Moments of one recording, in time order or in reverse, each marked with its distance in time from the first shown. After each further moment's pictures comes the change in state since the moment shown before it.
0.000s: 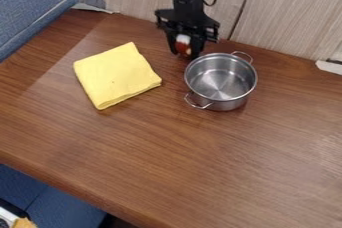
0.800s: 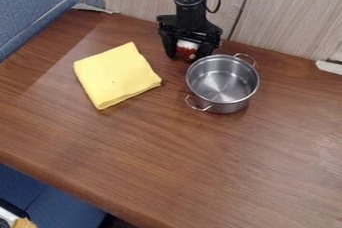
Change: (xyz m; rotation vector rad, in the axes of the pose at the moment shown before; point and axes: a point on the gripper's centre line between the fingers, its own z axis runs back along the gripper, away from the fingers) arm -0.004 -0.006 0.002 0.009 0.010 0.028
